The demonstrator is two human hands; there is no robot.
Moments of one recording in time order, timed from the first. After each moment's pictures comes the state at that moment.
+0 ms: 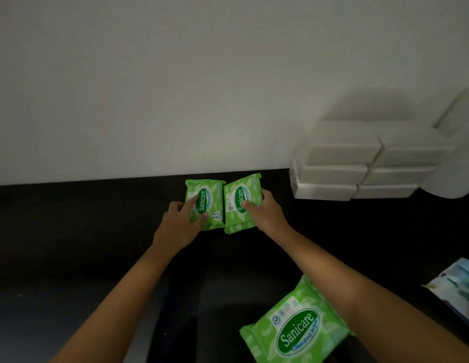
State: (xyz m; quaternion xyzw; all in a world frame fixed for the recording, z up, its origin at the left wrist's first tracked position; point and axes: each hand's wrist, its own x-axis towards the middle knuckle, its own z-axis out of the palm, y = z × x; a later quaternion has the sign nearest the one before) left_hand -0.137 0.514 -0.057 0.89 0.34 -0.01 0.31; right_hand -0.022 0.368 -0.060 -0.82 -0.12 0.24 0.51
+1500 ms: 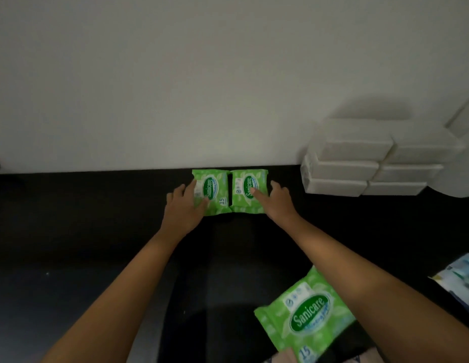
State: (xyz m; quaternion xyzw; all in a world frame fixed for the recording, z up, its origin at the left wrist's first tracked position) left_hand -0.146 0.534 -0.052 0.90 0.33 0.07 0.26; right_hand -0.024 0.380 -0.049 -0.89 -0.14 0.20 0.39
